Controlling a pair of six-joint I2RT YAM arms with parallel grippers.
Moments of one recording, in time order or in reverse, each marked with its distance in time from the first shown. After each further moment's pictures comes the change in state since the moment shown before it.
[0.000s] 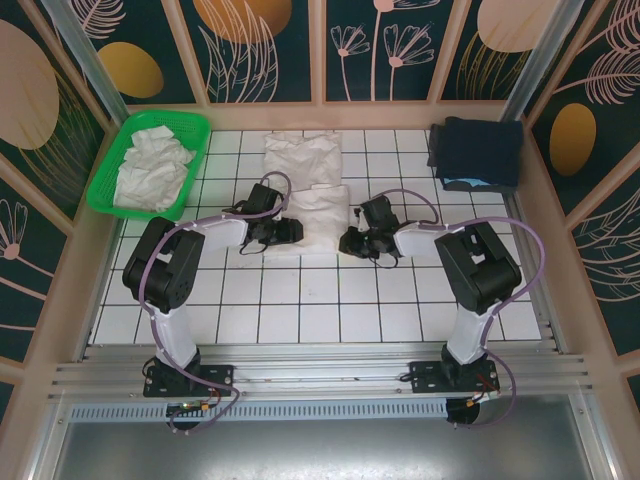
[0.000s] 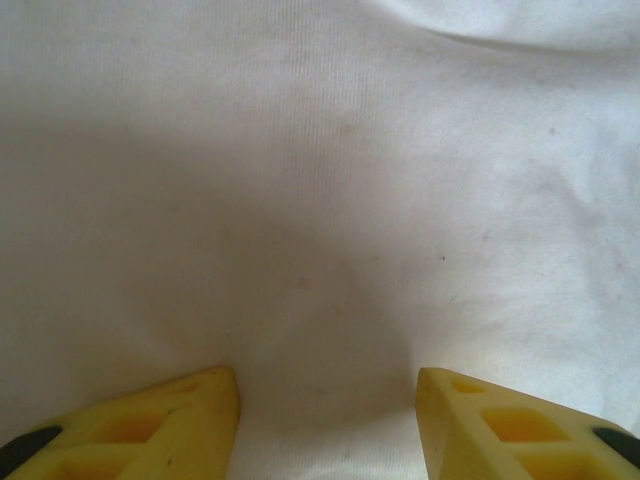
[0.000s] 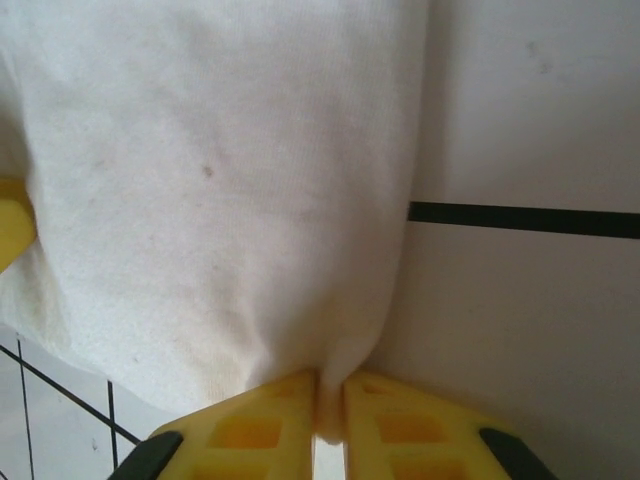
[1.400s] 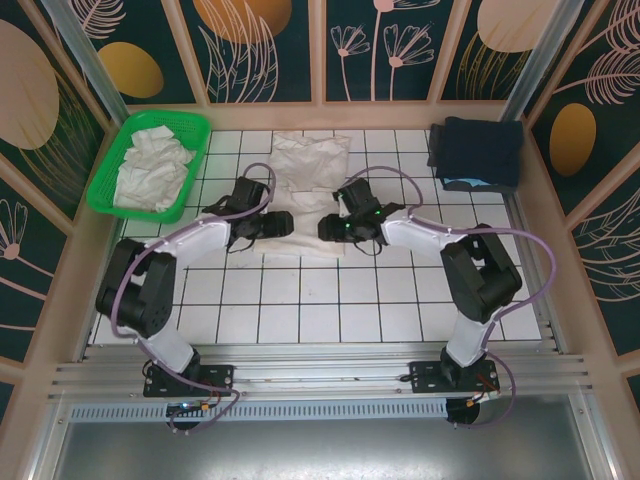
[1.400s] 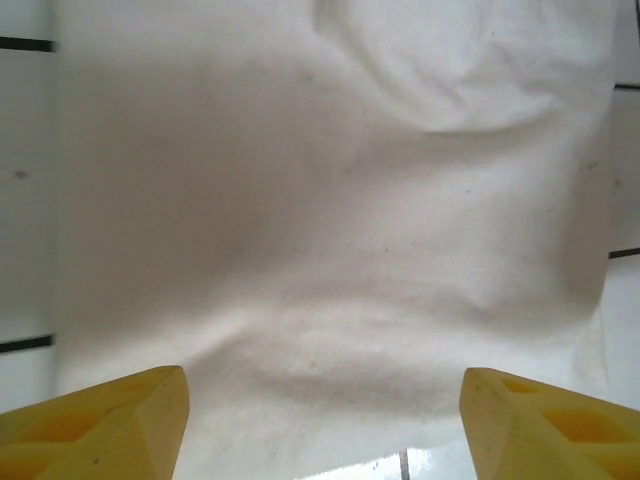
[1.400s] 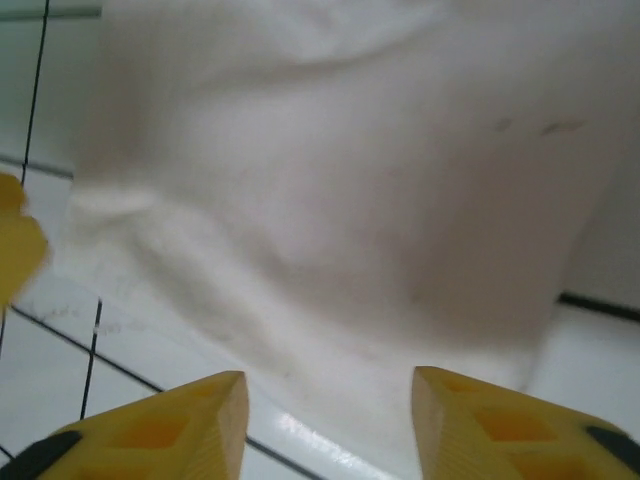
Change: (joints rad) left arm 0.037 -0.228 -0.042 -0.132 -0.108 0.023; right arm 0.119 -0.044 0.218 -0.231 0.155 -0.101
